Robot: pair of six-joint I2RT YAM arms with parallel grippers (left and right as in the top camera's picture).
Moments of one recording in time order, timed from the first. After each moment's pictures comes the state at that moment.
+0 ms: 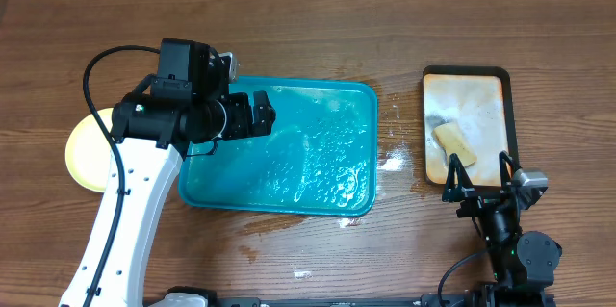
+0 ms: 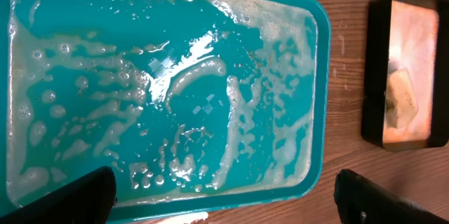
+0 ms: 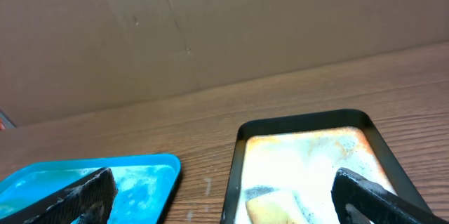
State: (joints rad) left arm -0.14 1.40 1.34 -1.04 0.28 -0.28; right arm -0.07 0.04 0.02 -0.02 -0.20 0.25
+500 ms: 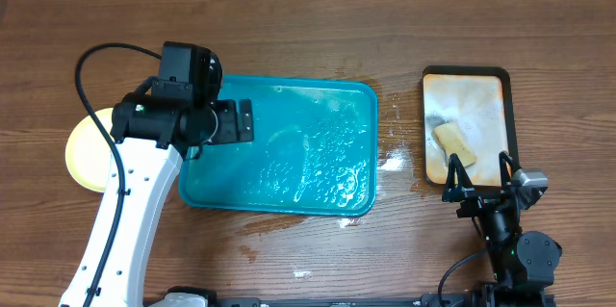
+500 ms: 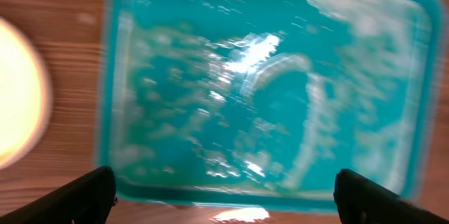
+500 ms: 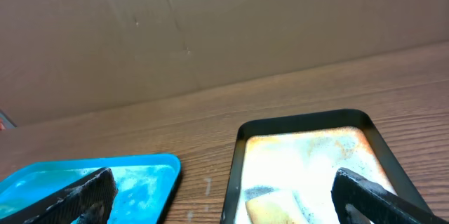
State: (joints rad) left arm -0.14 1.40 1.34 -1.10 -0.02 -0.23; right arm -0.07 0.04 0.02 -0.01 -0.20 0.25
